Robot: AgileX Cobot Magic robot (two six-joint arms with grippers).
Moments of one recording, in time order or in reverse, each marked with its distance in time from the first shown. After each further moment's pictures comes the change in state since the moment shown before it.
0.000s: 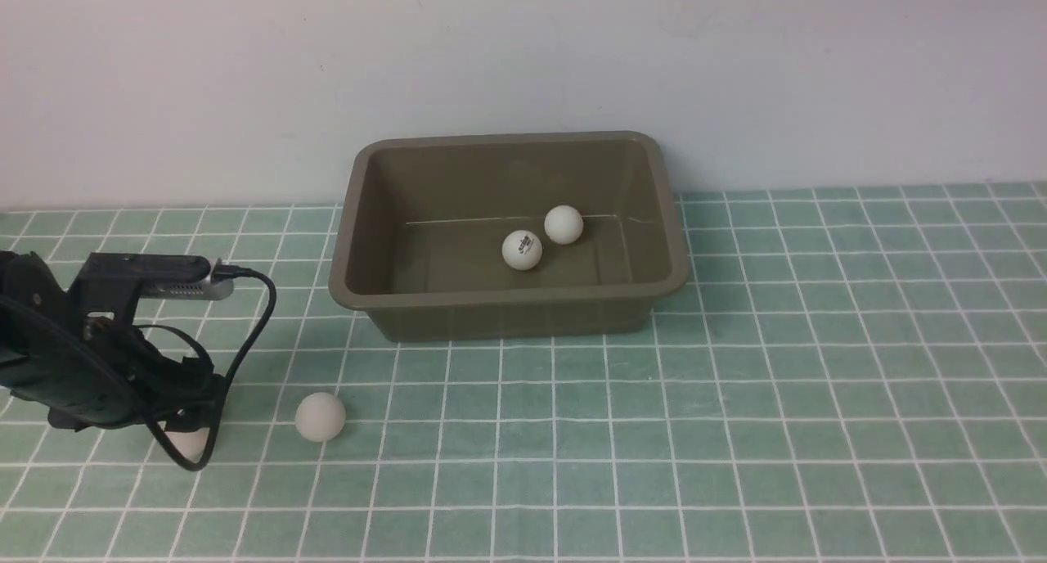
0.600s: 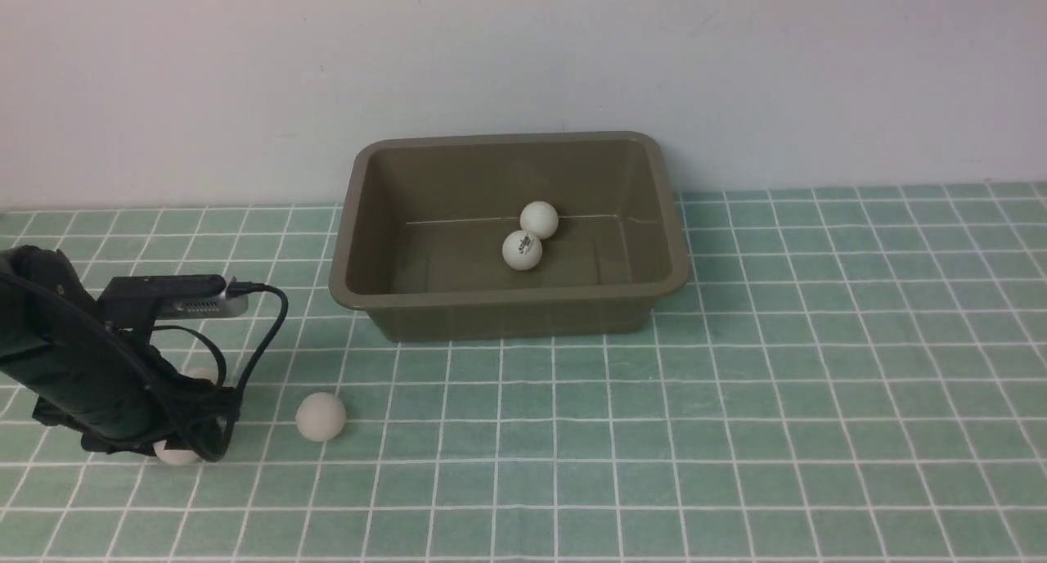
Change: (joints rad) right arm 0.000 -0.108 0.015 -0.051 0.005 0.000; left arm 0.000 0.025 -0.038 -0.032 0.223 -0.001
